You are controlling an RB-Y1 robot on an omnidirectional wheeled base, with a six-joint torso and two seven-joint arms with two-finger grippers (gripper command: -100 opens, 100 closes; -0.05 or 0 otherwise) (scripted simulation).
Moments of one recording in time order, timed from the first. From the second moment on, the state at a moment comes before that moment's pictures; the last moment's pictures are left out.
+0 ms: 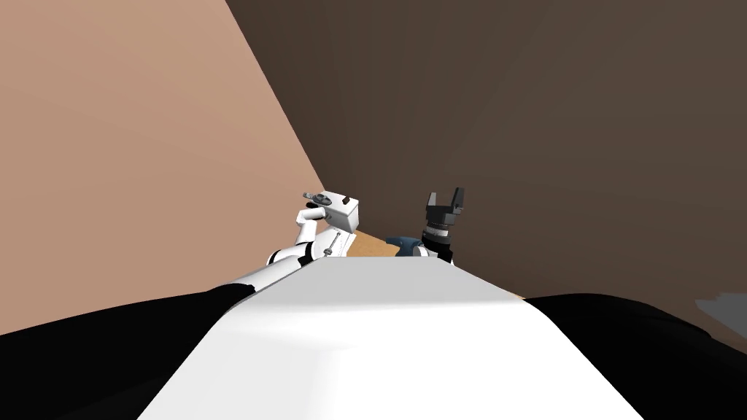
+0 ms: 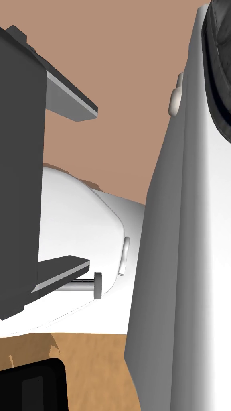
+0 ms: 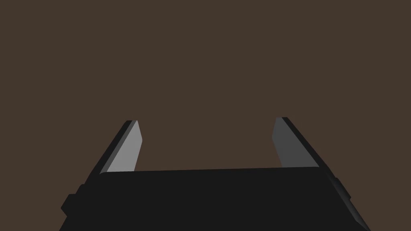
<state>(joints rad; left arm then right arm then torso) -0.50 0.30 0.42 -1.01 0.00 0.86 0.86 0.52 0.04 0.06 -2.27 -0.01 -0.62 -0.05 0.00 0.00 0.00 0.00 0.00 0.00</state>
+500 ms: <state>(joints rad) -0.52 0.29 0.44 -1.02 0.01 0.98 0.88 0.52 0.04 0.06 -2.27 -0.01 -0.62 -0.05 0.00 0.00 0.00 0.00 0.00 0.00</state>
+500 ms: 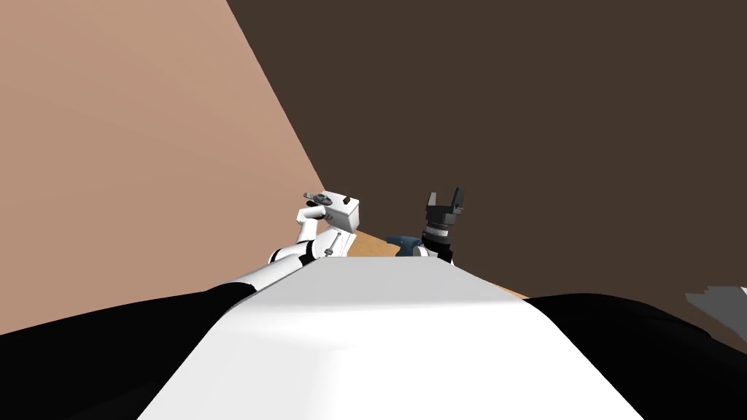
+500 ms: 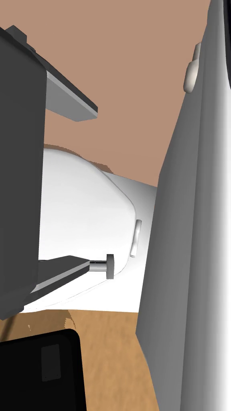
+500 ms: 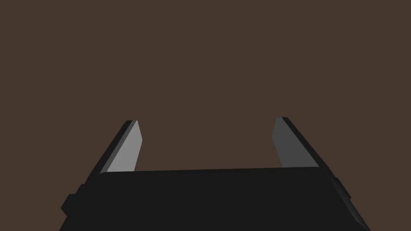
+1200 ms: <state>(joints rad) -0.56 0.29 0.46 -1.04 0.02 1.15 0.92 0.52 0.04 0.06 -2.27 -0.01 -0.62 -0.05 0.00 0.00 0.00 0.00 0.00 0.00</state>
